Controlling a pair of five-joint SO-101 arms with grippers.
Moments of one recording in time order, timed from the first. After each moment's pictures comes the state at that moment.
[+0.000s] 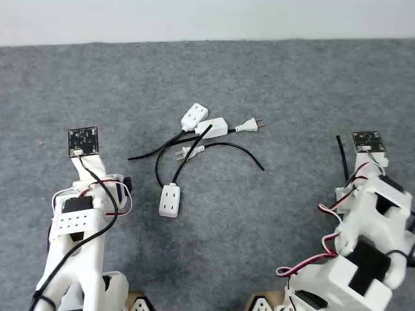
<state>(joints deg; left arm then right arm) -13.8 -32.6 68.3 37.7 8.0 34.1 -0.6 39.7 42.6 34.9</state>
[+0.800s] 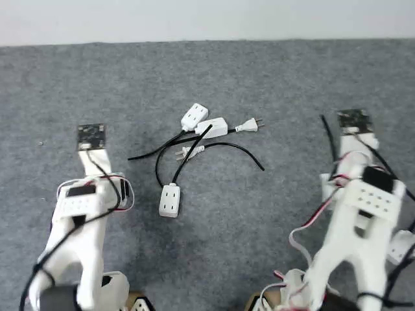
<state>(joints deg) -12.1 -17.8 59.7 40.7 3.1 20.7 -29.0 39.7 63.8 27.4</state>
